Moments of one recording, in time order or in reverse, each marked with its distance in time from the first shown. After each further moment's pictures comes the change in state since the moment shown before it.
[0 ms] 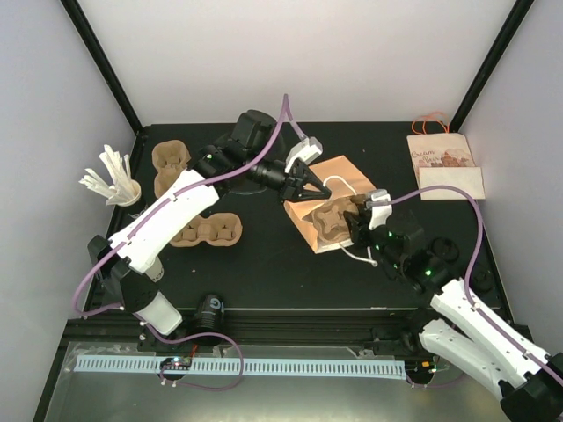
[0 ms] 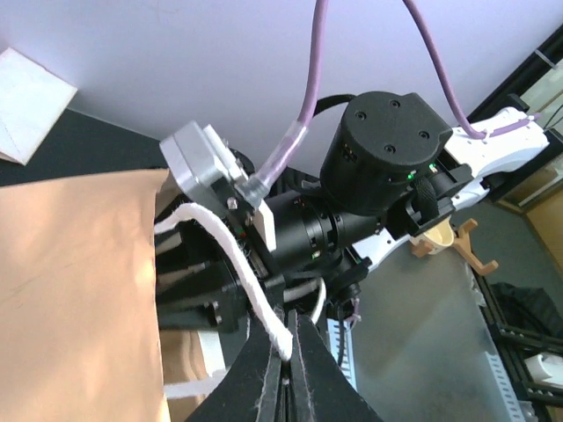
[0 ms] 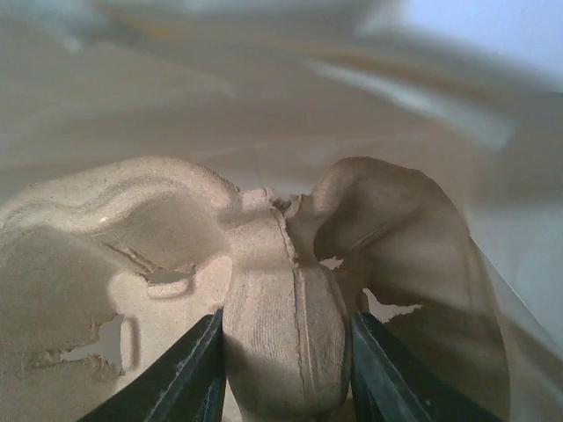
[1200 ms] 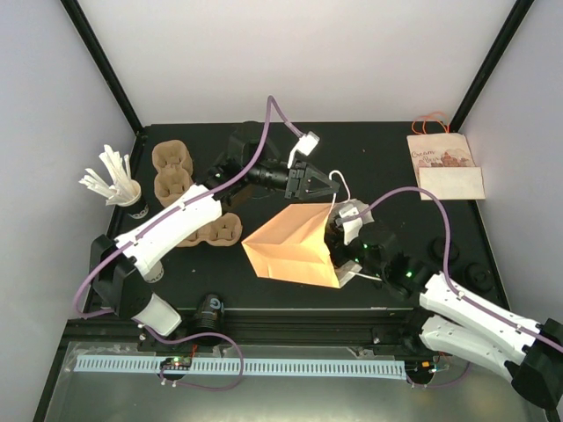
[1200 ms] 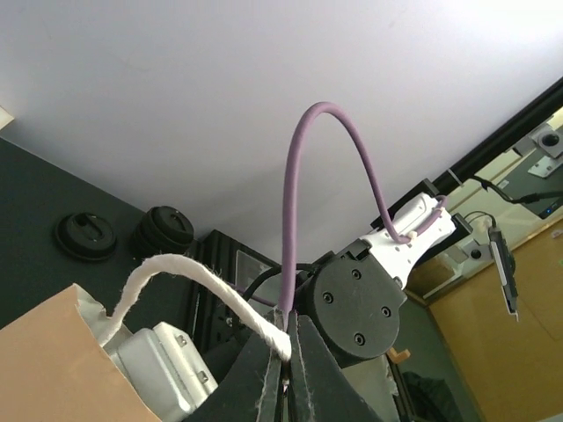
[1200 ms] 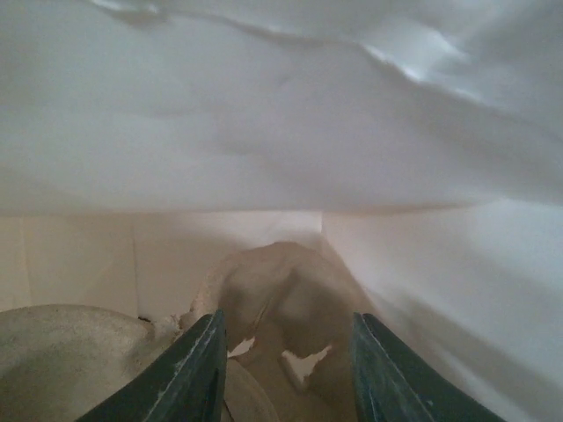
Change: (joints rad) left arm 0.010 -0.064 -0.311 0.669 0.088 -0.581; right arm 0.230 0.097 -0.041 0.072 0.037 -0.046
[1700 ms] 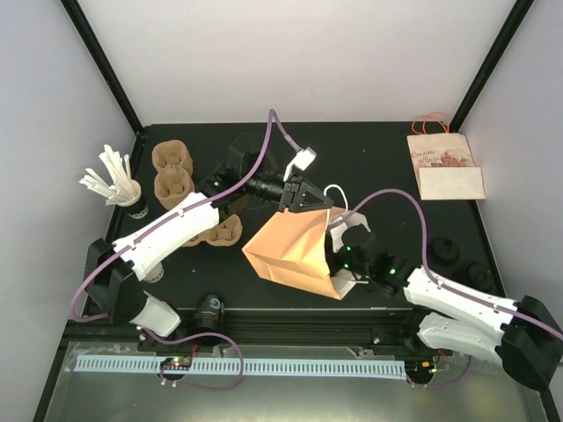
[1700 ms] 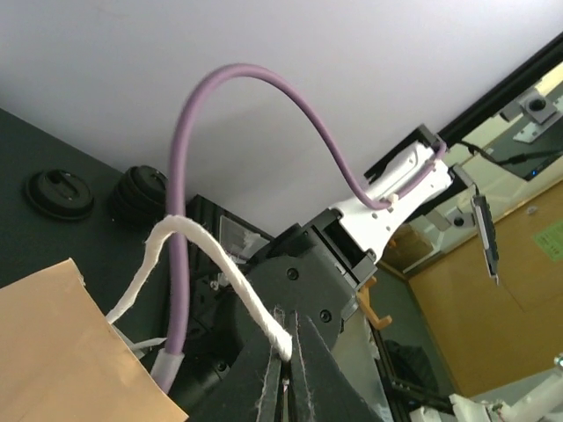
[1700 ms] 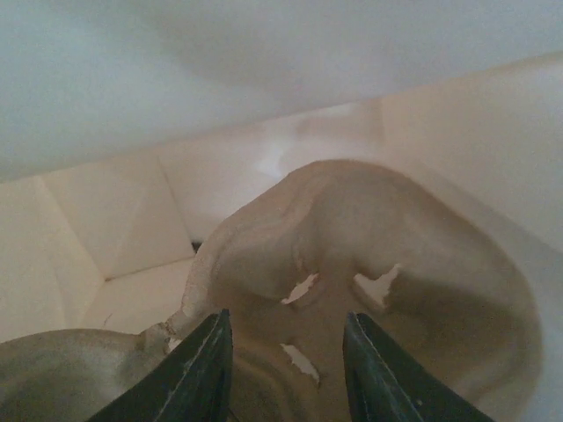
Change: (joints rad) left arm 0.000 -0.039 -0.103 0.016 0.060 0.013; right arm 0.024 0.122 -0.031 0.001 -0.083 0.110
